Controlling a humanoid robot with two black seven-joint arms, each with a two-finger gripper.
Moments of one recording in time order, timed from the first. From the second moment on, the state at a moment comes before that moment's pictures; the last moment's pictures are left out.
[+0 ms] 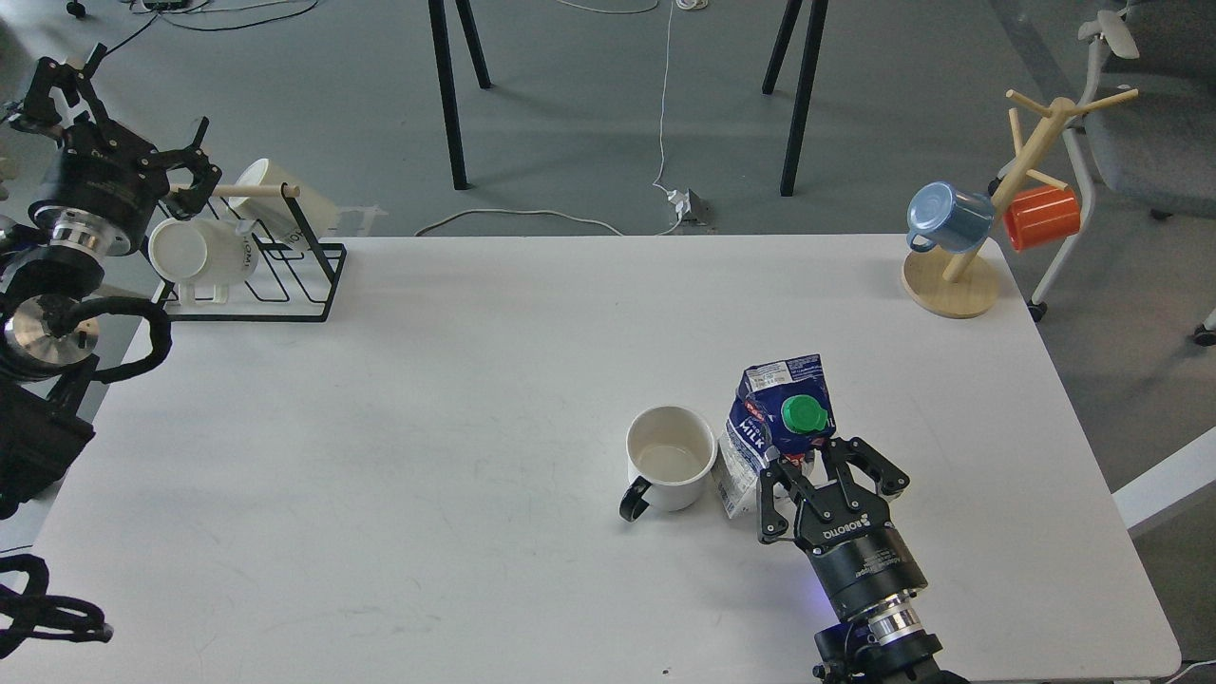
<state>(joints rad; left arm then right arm) -0.73 0.45 -1.00 -0.50 0.07 -0.49 -0.24 -0.24 -0.04 1.03 1.41 0.13 0.49 0.13</state>
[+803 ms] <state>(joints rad) -0.73 0.45 -1.00 -0.48 0.07 -0.49 -0.24 -0.25 -0.04 1.00 1.38 0.12 0.49 0.13</state>
